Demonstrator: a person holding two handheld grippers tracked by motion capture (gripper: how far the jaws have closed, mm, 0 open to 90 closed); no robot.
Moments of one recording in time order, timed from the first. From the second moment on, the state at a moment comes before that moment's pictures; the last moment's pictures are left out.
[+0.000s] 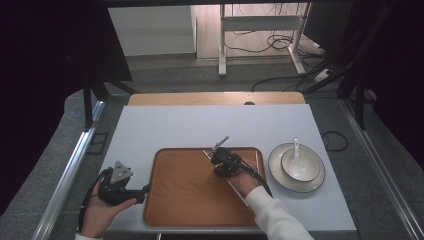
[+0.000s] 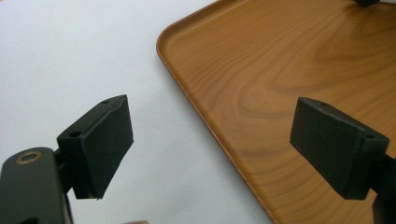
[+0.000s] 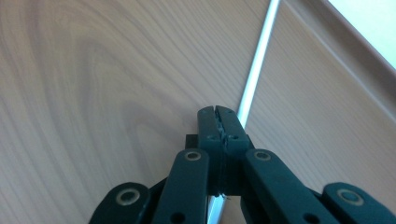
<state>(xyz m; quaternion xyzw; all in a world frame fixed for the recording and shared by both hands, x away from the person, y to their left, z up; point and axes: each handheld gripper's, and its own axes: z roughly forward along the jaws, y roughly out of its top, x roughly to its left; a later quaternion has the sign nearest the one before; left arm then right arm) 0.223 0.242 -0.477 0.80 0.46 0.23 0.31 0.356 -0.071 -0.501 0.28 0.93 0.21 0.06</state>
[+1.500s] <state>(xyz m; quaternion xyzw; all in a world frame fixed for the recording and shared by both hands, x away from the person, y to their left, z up) 0.224 0.242 -0.479 0.80 0.46 0.23 0.31 0.391 -0.084 -0.499 0.33 0.91 0.20 0.11</state>
